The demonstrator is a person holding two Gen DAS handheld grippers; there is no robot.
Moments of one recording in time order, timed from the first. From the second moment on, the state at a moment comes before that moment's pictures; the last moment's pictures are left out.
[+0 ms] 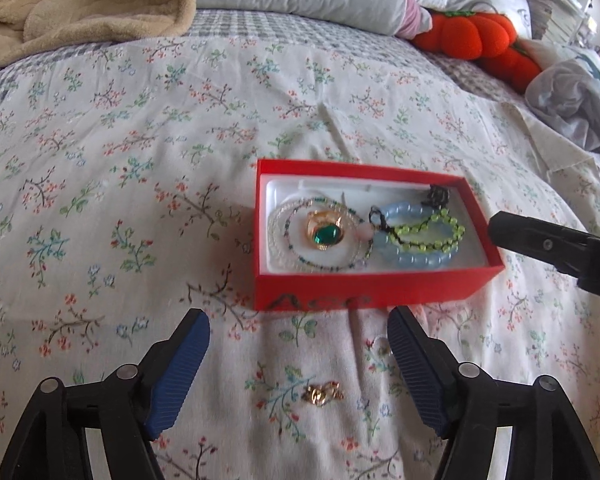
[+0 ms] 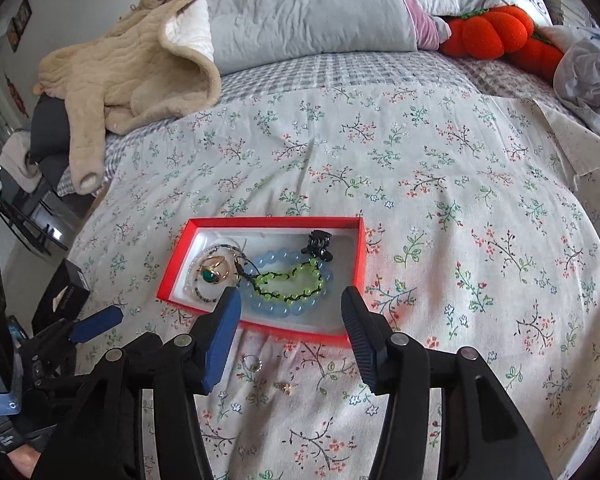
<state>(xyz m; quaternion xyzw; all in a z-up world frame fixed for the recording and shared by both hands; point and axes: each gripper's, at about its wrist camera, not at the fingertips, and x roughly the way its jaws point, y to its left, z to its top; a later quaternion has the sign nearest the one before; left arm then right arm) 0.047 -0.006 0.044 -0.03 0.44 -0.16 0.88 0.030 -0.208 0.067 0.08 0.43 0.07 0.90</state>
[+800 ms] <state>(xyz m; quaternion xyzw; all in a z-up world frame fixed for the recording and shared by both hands) 0.002 0.021 -0.013 0.03 0.49 -0.14 0.86 -0.024 -0.212 0.008 0.05 0.50 0.04 0.86</state>
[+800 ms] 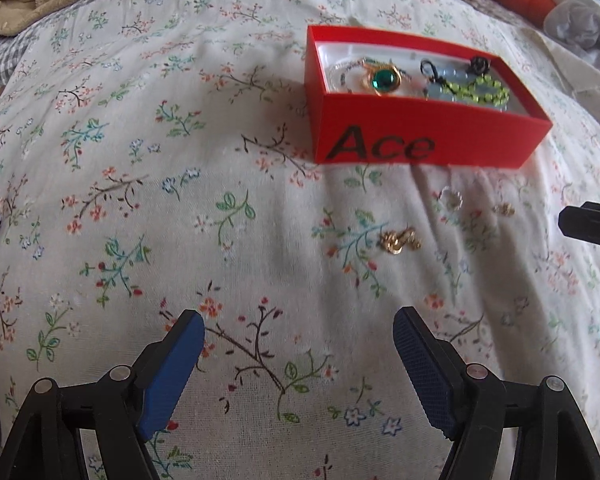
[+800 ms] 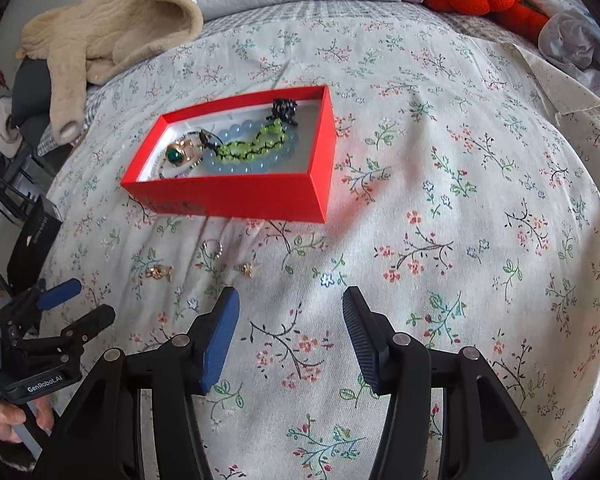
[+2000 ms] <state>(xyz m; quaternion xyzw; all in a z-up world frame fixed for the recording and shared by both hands) 0.026 -0.031 -0.026 0.05 0.46 -0.22 0.86 -0.039 -0.204 -0.022 0.00 0.53 0.05 0.85</state>
